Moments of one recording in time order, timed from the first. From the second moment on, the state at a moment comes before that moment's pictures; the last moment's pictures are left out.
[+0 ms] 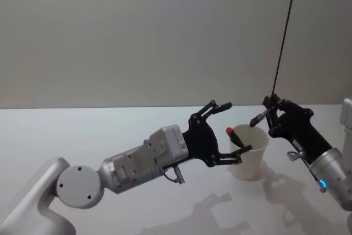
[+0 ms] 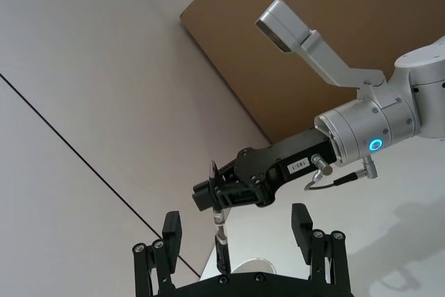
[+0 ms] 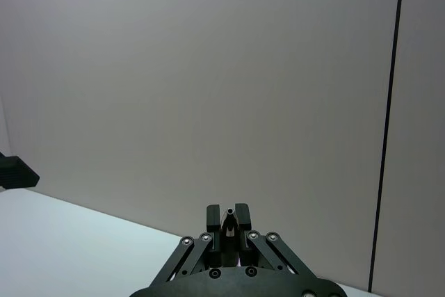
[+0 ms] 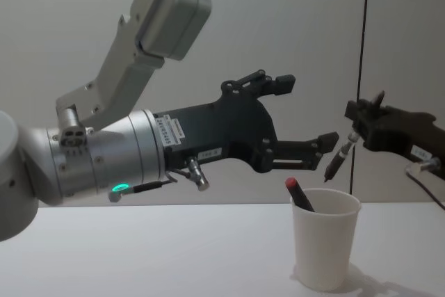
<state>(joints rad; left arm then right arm) -0.49 0.26 0.41 -1.26 0.00 -0.48 -0.71 0.36 0.19 -0.23 -1.19 0.32 -0.34 0.40</state>
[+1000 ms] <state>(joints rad) -0.49 0.26 0.41 -1.26 0.00 -0.48 -0.71 0.38 0.18 -0.24 -1.17 0.28 -0.24 0.39</state>
